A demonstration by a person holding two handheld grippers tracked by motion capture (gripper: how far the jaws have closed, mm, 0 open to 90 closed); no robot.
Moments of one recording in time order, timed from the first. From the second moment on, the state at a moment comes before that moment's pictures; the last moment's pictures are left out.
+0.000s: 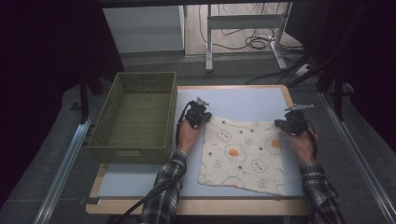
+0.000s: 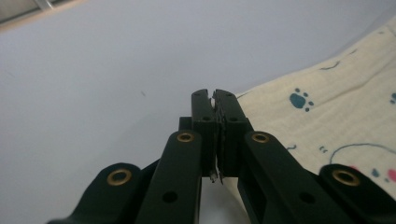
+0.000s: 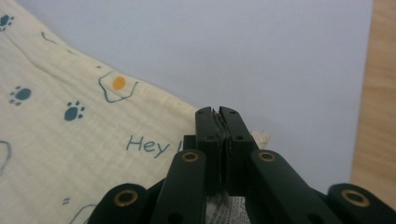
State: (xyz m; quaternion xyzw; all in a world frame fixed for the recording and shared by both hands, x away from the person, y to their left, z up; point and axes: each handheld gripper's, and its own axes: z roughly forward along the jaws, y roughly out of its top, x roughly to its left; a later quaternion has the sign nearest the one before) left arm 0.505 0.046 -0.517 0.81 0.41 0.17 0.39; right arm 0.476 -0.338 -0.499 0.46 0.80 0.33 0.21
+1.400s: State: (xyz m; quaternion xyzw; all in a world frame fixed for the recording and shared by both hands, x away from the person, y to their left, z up) left arm 0.368 0.060 -0.519 0.82 0.33 0.14 0.45; right arm 0.328 -0.353 -0.485 0.39 0.80 0.42 0.18
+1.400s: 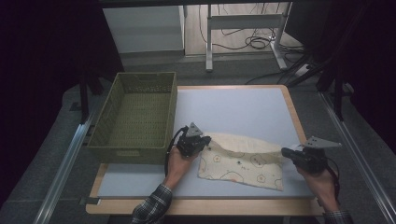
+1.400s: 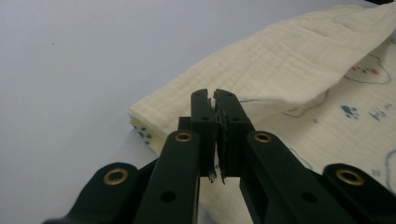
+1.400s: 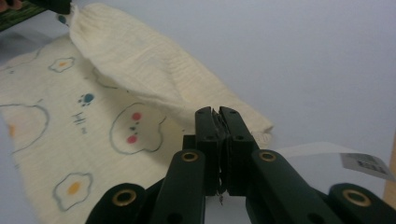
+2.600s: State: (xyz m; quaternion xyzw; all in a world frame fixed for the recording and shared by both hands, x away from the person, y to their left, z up) left arm 0.284 0.084 -0.529 0.81 0.32 0.13 0.48; right arm 0.244 -0.352 -0.501 0.36 0.82 0.42 0.16
